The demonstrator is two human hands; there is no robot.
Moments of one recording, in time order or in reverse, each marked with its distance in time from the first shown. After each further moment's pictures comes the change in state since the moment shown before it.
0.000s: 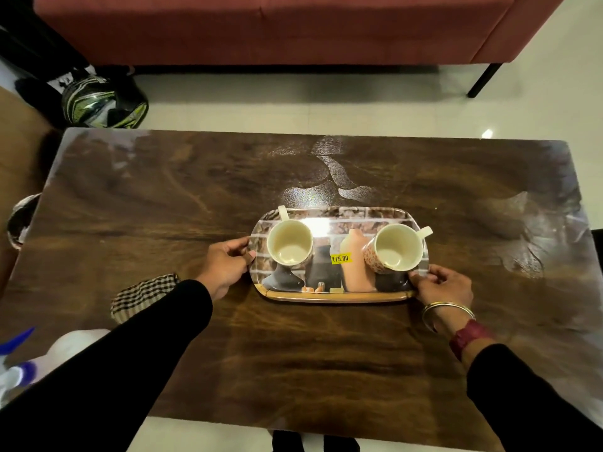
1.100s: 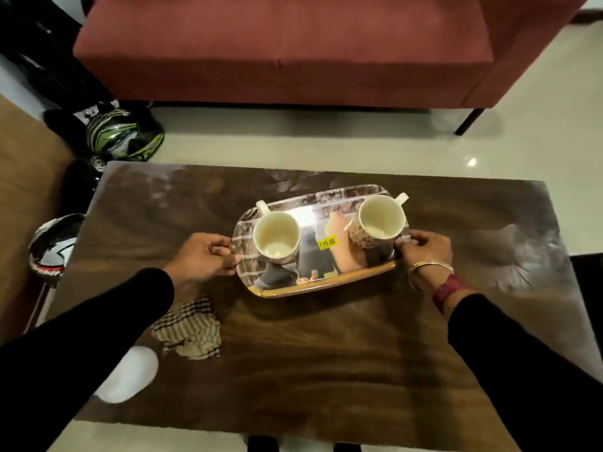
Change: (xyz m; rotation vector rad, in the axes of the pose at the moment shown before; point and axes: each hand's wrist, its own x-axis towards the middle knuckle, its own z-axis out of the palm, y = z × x) left_hand -0.014 0.092 -0.125 0.162 -0.230 0.100; right_hand -0.060 -0.158 0.036 -0.048 -0.010 -0.240
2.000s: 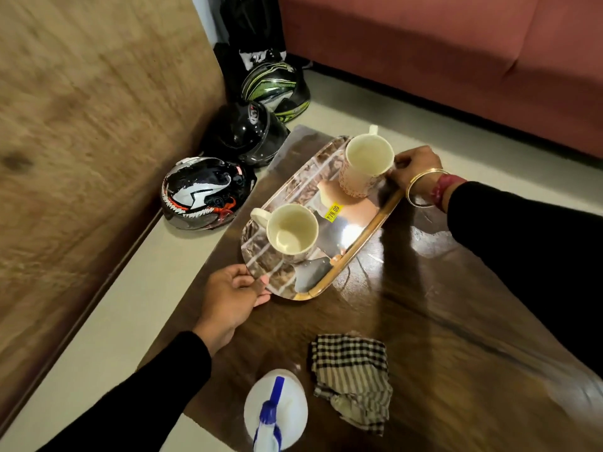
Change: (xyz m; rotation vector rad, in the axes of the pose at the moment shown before) left_hand -0.008 -0.190 -0.212 -0.586 0.578 -0.178; right_hand -0.091 -0.264 0.441 -0.511 -0.493 -0.733
